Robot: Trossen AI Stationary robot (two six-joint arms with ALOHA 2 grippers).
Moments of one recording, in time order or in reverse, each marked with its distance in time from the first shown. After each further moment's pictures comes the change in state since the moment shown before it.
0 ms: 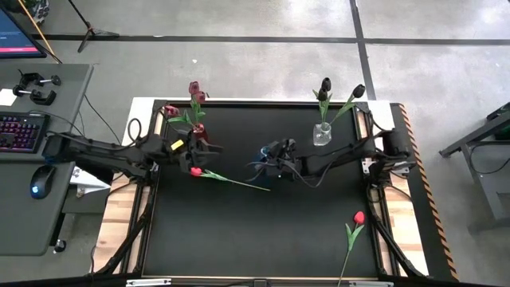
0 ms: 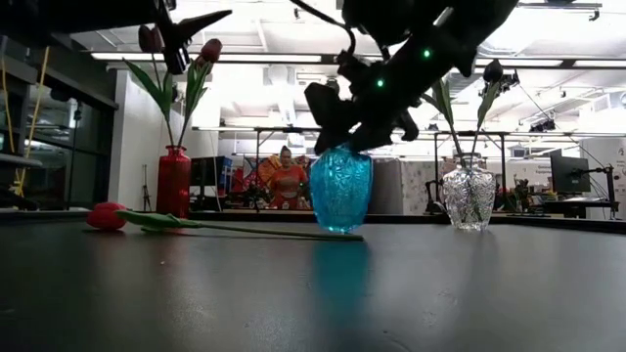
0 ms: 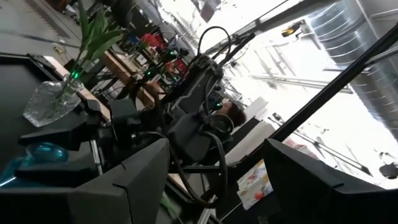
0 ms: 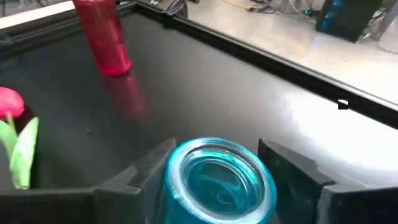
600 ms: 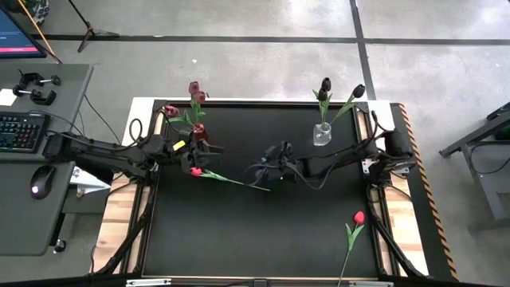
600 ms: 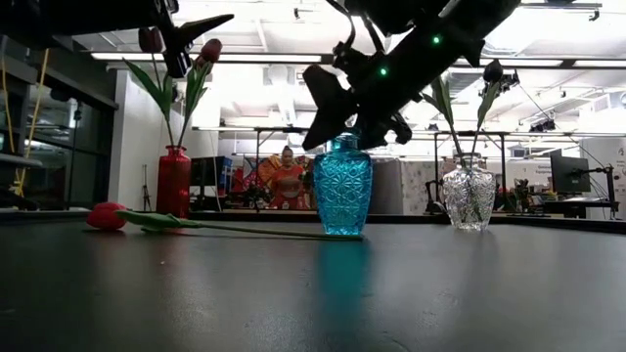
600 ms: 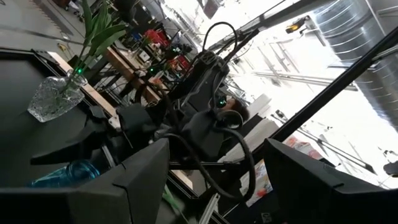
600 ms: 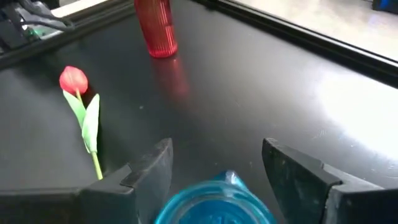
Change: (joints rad) left arm 0.000 0.018 -0.001 0.001 0.001 0.000; right arm 0.029 -0.016 0.001 0.002 -0.156 0.018
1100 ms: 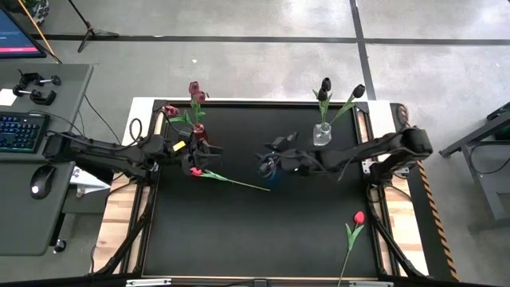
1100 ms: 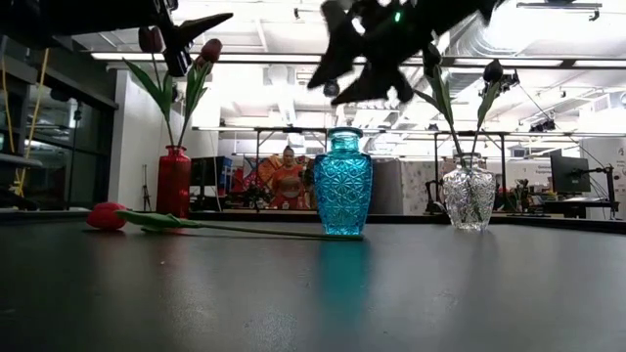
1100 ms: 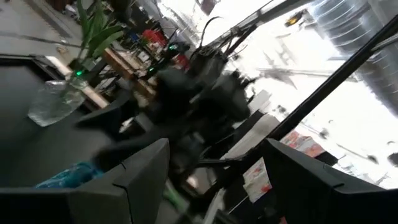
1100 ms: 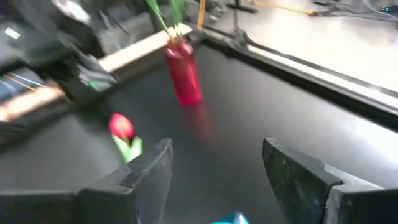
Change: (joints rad) left arm 0.000 -0.004 0.001 -0.010 0.012 0.042; right arm -0.001 -0.178 0.000 0.000 -0.036 -0.065
